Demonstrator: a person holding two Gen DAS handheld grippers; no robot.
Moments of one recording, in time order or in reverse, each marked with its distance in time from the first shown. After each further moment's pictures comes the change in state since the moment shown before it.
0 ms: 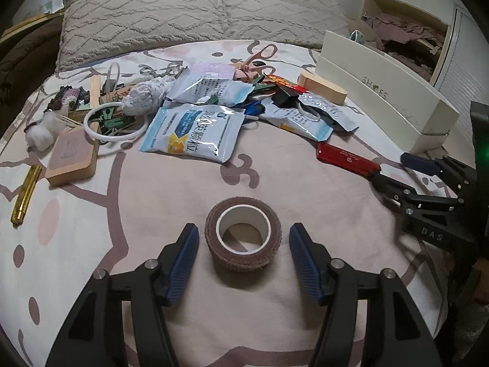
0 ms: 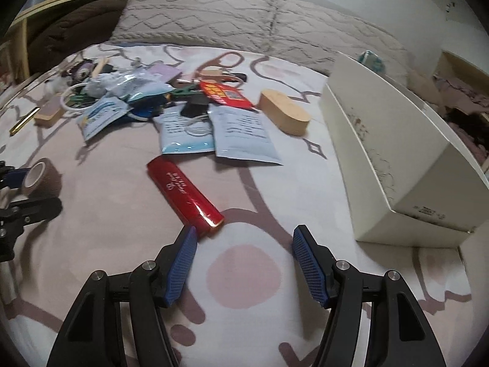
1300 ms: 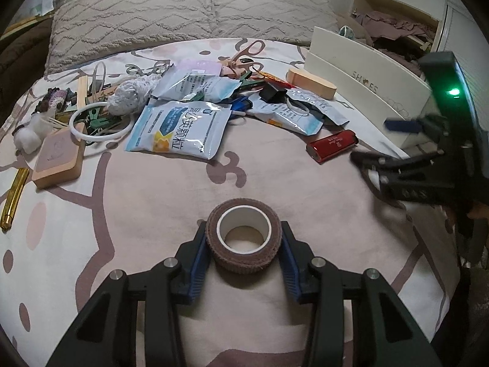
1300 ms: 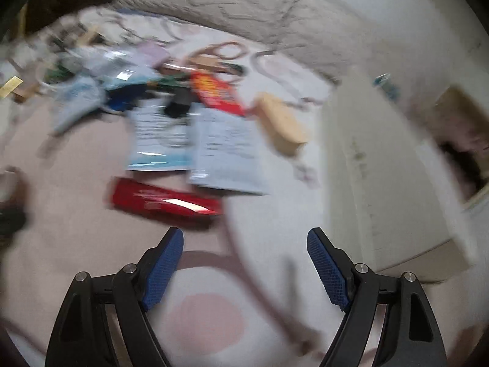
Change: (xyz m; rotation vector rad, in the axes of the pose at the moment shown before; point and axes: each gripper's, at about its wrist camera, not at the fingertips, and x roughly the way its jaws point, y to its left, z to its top) left arm 0.006 -0.004 -0.003 0.022 0.005 -0.059; right arm 0.021 0.006 0.035 -0.135 0.101 0.033
